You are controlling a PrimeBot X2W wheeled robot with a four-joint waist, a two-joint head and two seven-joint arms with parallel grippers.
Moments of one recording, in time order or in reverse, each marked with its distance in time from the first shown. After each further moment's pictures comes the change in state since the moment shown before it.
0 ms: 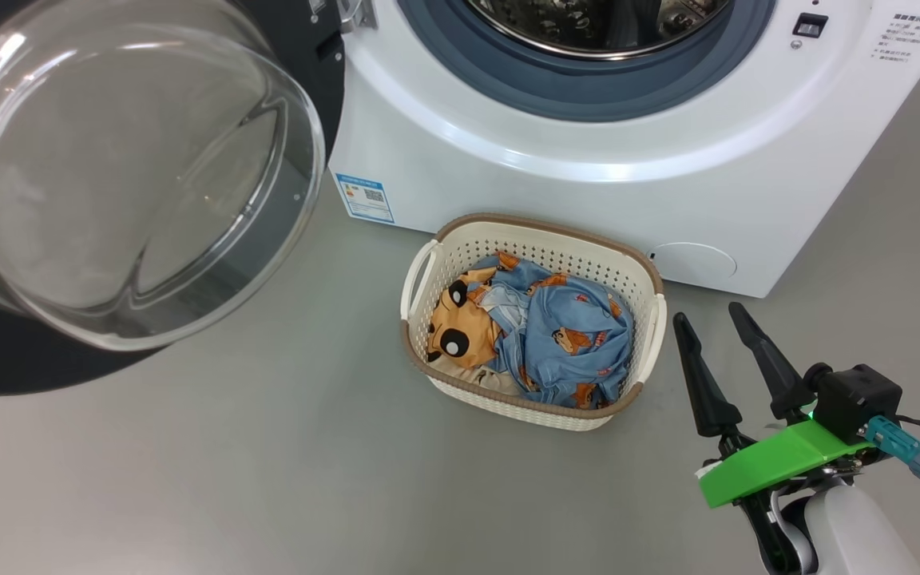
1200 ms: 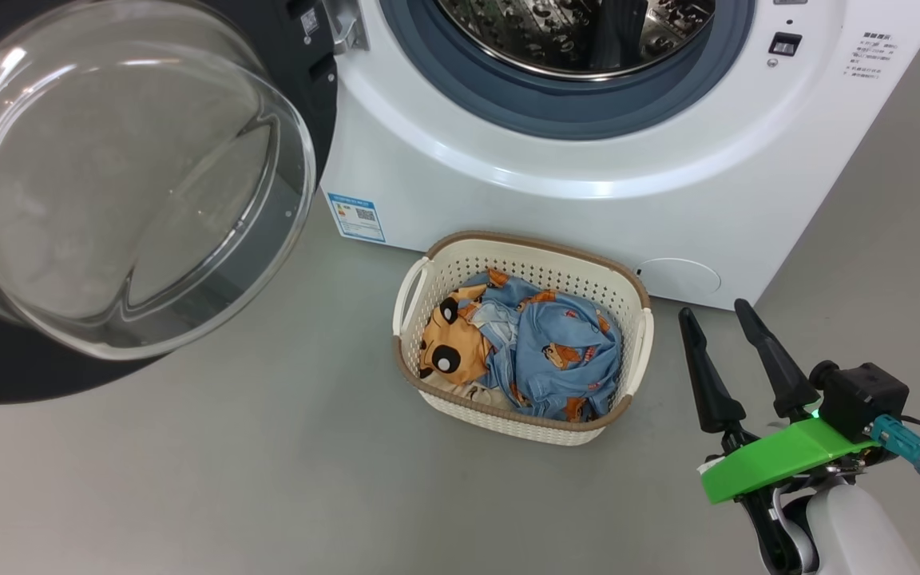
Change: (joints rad) left arm -0.116 -0.010 -0.074 0.199 -0.019 -0.027 -0.105; right arm -0.009 0.021 -0.023 0.002 0.002 0.000 0.000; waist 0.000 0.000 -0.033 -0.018
